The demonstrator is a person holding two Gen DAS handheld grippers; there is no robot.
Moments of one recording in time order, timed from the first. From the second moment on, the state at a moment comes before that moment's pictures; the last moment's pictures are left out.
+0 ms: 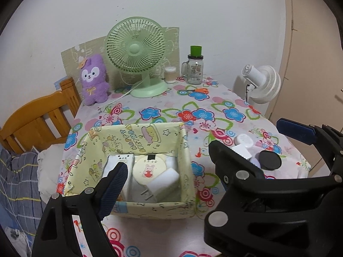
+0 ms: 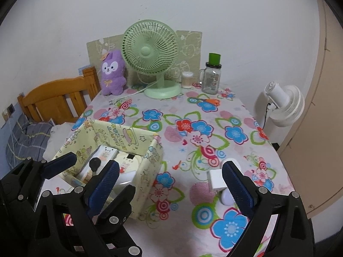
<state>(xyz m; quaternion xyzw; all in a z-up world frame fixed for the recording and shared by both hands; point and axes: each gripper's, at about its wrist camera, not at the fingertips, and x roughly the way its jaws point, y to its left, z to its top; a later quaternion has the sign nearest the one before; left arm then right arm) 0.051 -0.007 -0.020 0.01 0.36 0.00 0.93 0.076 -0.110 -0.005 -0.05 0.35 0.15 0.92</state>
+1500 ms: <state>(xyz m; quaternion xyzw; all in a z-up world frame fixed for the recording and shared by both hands) 0.073 -0.105 -0.039 0.02 0.37 -0.05 0.93 0.083 -0.220 -0.020 -0.02 0.35 0.09 0.93</state>
